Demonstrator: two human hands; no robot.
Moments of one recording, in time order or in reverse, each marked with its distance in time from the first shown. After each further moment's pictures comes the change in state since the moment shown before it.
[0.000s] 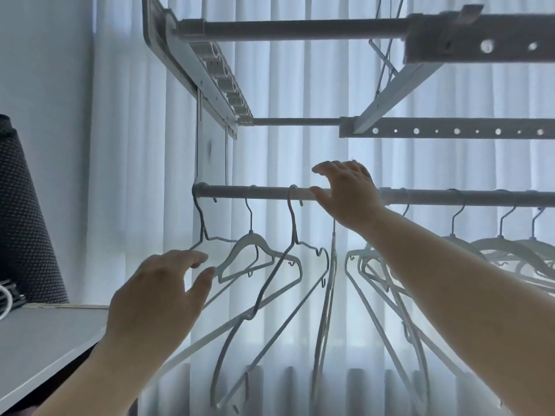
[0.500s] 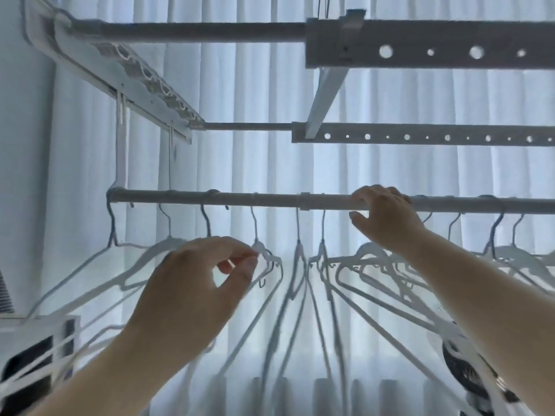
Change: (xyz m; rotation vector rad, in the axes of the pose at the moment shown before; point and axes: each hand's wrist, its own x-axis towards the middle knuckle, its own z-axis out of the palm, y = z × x) left_hand -0.011 0.154 0.034 -0.342 -0.125 0.183; right_hand -0.052 0.154 -0.043 -0.075 -0.089 0.200
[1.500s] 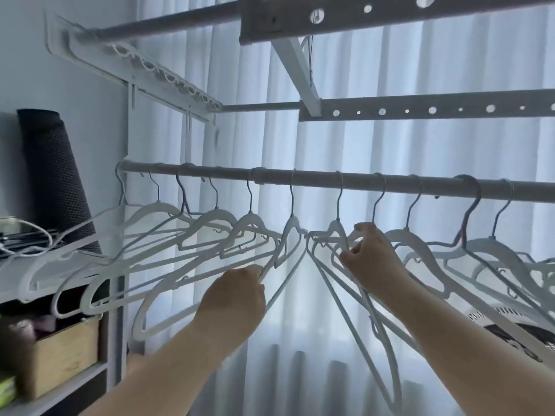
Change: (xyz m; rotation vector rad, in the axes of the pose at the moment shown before) left_hand -0.018 0.087 0.161 0.469 -0.287 -0.526; right_hand -0.044 0.119 0.043 0.632 -0.273 0.124
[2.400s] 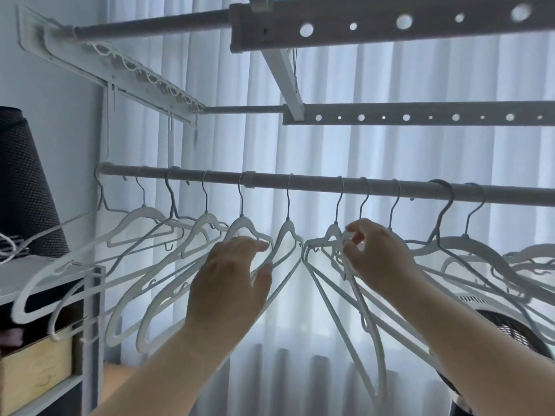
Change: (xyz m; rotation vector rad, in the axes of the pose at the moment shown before) left_hand -0.011 -0.002 -0.020 -0.133 0.482 0.346; right_hand -0.026 -0.019 -0.026 -0.254 0.134 -0.148
